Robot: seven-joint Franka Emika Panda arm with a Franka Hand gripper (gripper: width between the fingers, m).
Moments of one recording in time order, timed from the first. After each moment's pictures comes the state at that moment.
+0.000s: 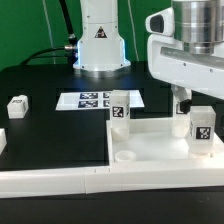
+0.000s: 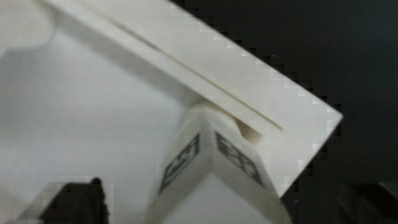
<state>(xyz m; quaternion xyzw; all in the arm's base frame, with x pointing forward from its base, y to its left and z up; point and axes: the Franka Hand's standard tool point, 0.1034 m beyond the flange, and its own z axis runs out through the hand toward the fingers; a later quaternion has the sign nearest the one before) 0.628 0.123 0.083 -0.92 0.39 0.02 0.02</state>
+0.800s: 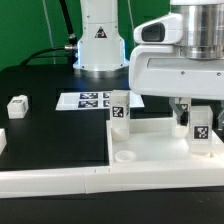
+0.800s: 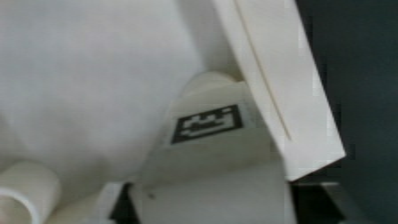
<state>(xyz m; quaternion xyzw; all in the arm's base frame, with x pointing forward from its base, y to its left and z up) 0.634 0.114 0.076 -0.97 0.24 -0.02 0.02</state>
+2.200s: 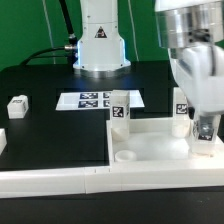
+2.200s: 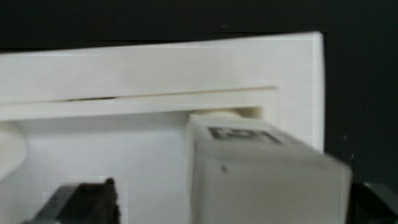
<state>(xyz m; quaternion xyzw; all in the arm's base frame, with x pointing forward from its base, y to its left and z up) 0.623 0.122 0.074 -0.72 0.69 0.00 0.07</state>
